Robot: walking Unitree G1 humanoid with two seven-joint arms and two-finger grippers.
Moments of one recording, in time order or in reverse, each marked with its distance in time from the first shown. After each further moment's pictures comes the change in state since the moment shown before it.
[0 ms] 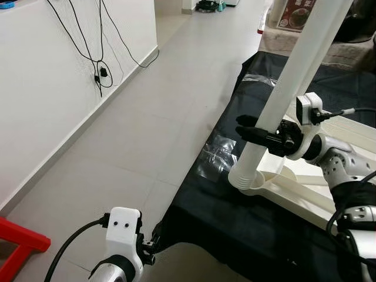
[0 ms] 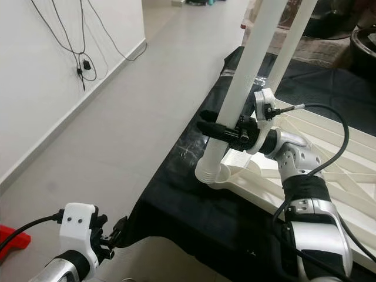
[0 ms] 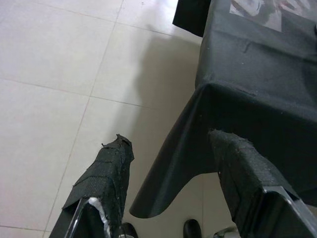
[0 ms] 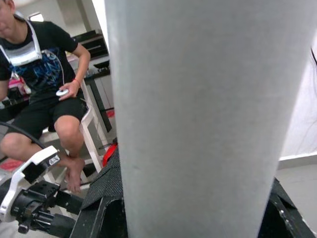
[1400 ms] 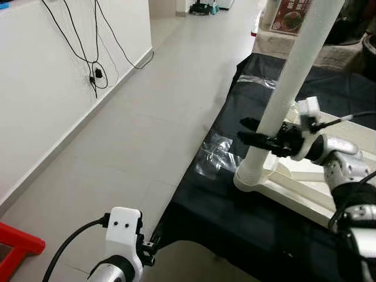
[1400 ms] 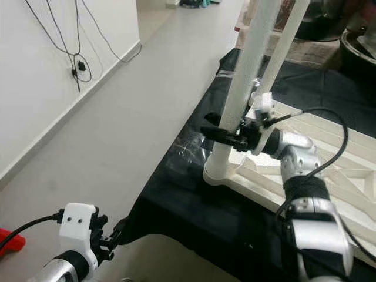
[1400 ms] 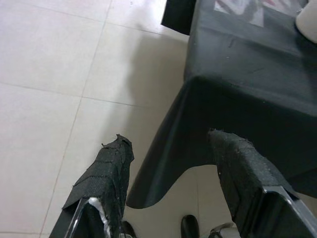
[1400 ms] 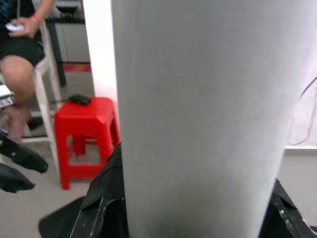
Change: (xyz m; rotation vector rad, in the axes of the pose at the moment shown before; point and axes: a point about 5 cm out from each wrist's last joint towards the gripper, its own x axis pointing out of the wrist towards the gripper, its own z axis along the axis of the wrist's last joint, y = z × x) left arm -0.002 -0.001 0.001 0.005 0.008 -0.010; right arm 0.005 -0.001 -0.007 -0.275 0.147 -0.060
